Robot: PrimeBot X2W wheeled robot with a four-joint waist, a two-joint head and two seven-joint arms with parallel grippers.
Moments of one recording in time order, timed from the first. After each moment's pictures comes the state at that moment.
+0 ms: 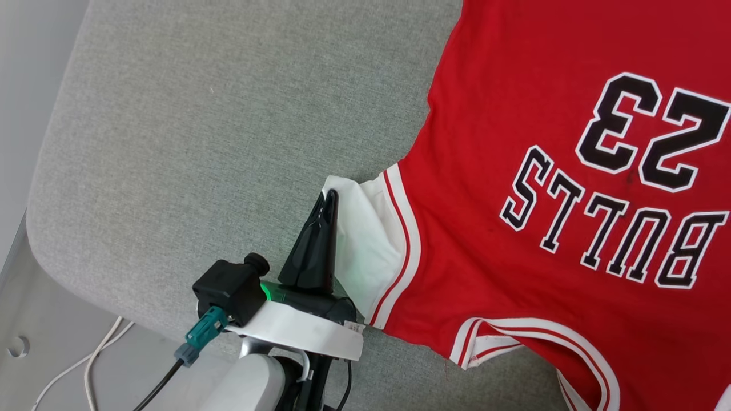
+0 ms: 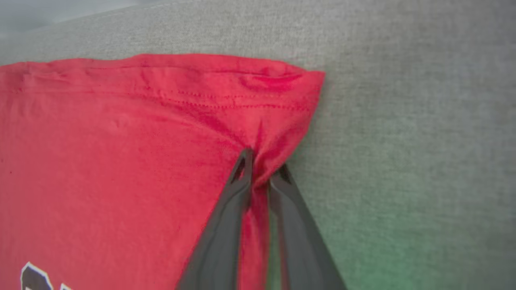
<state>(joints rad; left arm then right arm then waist) -0.24 0.16 -0.50 -0.08 -0.57 0.17 -0.26 -1.15 -0.48 -0.29 0.74 0.27 0.13 0.97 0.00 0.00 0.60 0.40</state>
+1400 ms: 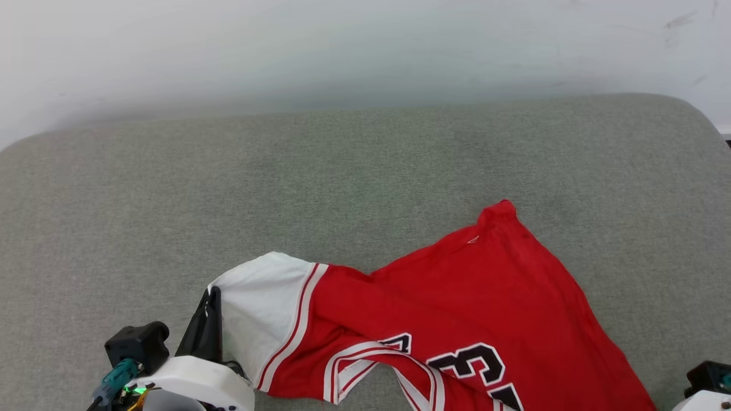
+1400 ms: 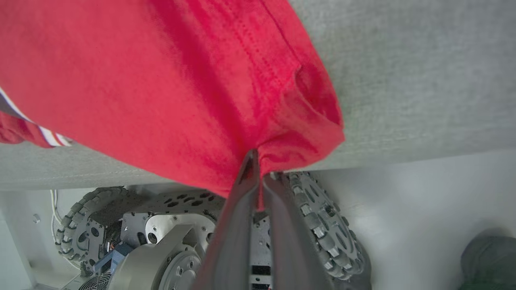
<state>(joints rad) -0.01 0.35 -0.34 0.01 -0.66 0.26 -0.17 0.17 -0.22 -0.20 0.04 0.46 0.13 0.96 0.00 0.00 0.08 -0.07</state>
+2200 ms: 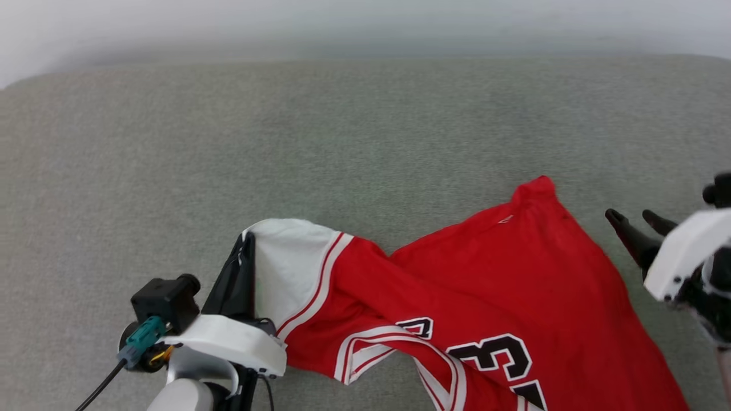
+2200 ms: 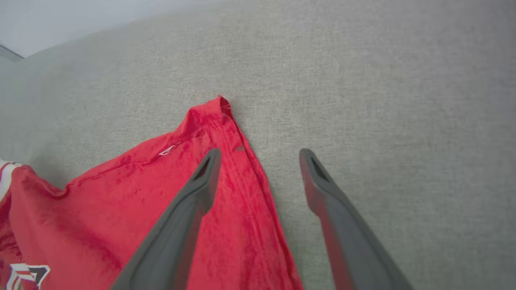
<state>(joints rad) -0.13 0.34 -0.40 -0.06 -0.61 0.26 -0.13 -0.37 -0.36 0.02 0.30 0.60 0.13 0.46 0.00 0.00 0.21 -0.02</state>
